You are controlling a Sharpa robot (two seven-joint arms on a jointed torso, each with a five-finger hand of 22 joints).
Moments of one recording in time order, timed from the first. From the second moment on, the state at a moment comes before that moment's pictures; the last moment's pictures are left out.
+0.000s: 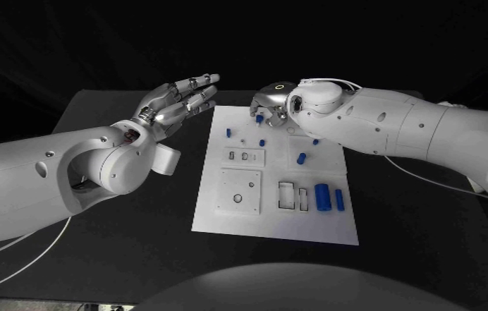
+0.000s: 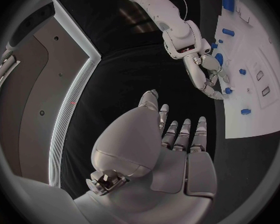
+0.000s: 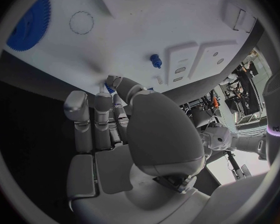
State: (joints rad) left arm 1.33 -0.93 -0.22 1.74 -0.03 -0.28 0.44; left_hand 1.54 0.19 -0.20 0.27 0.51 0.56 0.10 0.10 0.06 0.07 0.06 0.17 0.03 0.11 0.13 0.20 0.04 0.17 0.16 0.29 0.11 0.05; right arm 1.30 -0.47 -0.18 1.09 -1.69 -0.09 -0.04; right_hand 1.46 -0.09 0.39 -0.13 0.37 0.84 0.06 0.07 0.38 0.57 0.03 0.37 0.33 1.14 -0.03 1.23 0.71 0.11 1.12 0.09 1.16 1.24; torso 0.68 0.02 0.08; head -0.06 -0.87
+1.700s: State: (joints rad) left arm 1.33 -0.92 -0.22 1.72 -0.03 -0.28 0.41; left_hand 1.60 0.20 -0.15 0.25 0.52 0.60 0.13 0.12 0.06 0.11 0.11 0.26 0.04 0.12 0.13 0.24 0.04 0.17 0.18 0.29 0.12 0.05; right arm 1.32 -0.62 -0.18 1.23 -1.47 -0.46 0.05; right_hand 1.40 -0.05 0.36 -0.02 0.23 0.97 0.09 0.16 0.51 0.88 0.07 0.41 0.31 1.33 -0.03 1.34 0.93 0.09 1.31 0.08 1.28 1.31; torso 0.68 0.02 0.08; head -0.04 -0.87
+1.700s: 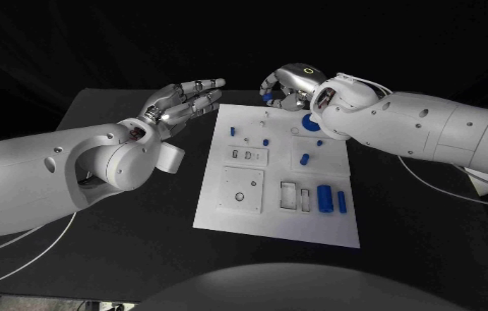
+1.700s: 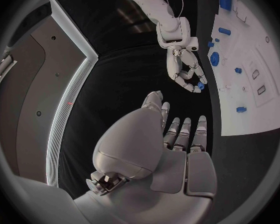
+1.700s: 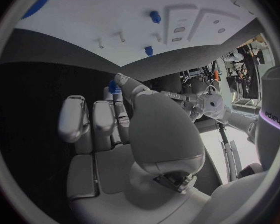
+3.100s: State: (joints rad) left arm 1.33 -0.91 -0.22 1.72 -0.03 -0.28 0.37; left_hand 1.60 0.21 -0.14 0.25 0.52 0.62 0.14 0.13 0.06 0.12 0.12 0.28 0.05 0.13 0.14 0.24 0.04 0.17 0.18 0.29 0.12 0.05; right arm 1.28 -0.49 -0.18 0.99 -0.92 -0.21 0.07; right_hand 1.42 -0.04 0.34 0.00 0.18 0.96 0.09 0.15 0.51 0.87 0.05 0.38 0.29 1.31 -0.03 1.33 0.89 0.09 1.30 0.09 1.25 1.31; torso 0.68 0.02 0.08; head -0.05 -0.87
